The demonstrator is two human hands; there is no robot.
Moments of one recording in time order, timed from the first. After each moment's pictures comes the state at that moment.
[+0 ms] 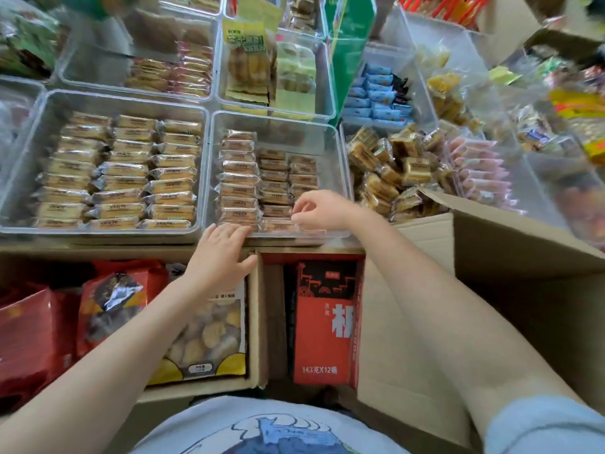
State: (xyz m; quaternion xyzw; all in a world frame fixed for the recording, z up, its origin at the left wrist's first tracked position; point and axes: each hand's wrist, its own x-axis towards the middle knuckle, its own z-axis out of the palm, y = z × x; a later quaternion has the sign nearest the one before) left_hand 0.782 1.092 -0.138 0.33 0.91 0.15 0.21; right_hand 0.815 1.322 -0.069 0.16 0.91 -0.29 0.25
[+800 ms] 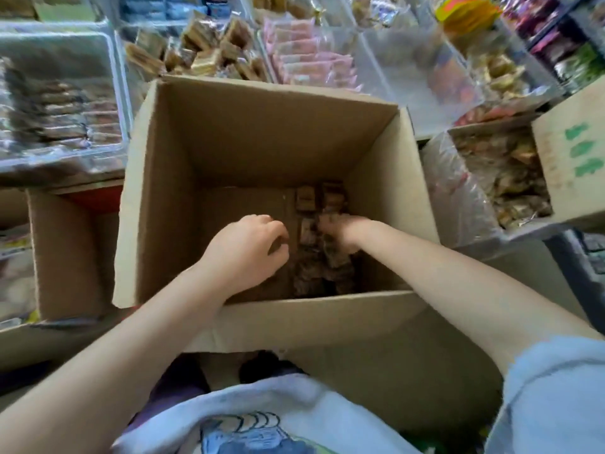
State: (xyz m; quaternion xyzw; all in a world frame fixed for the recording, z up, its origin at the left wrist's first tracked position) left_hand 1.147 1.352 -0.059 0.53 0.81 0.15 0.22; right_hand 1.247 1.568 -0.123 0.22 0.87 -0.08 0.43
